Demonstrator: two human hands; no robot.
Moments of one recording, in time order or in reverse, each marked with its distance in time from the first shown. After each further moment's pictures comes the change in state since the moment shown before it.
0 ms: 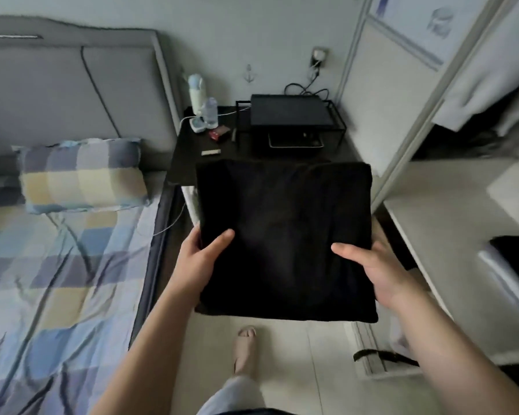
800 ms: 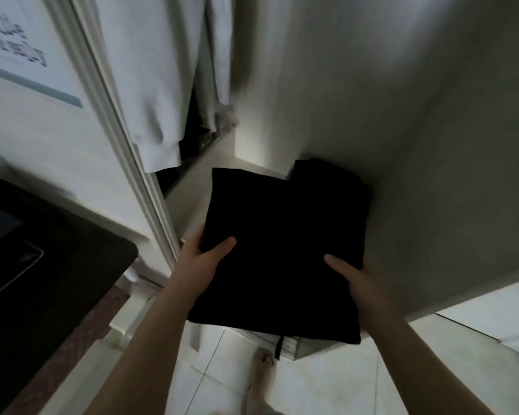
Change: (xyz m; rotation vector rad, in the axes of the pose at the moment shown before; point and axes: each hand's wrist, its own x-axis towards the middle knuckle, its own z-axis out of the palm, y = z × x) left_hand 0.224 -0.031 0.477 0.235 -1.124 -0.215; right_hand -0.007 0.004 -0.263 0.438 1.225 0.008
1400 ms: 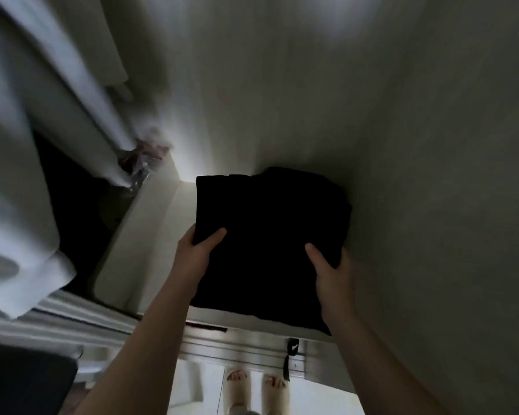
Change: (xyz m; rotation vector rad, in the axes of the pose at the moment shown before) left_hand 0.242 -0.006 0.090 0.096 -0.112 -0.117; right_hand 0.158 -0.023 0.007 0.152 0.478 -0.215
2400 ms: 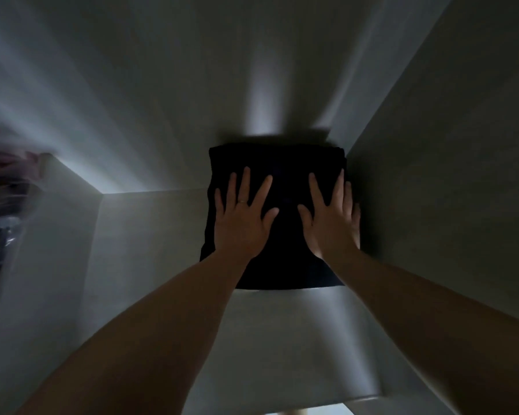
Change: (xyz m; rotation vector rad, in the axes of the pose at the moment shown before) left_hand 0.277 -0.109 0.150 1.434 -0.267 0.673; right_hand 0.283 0.086 0.025 -1.569 0.121 -0.180
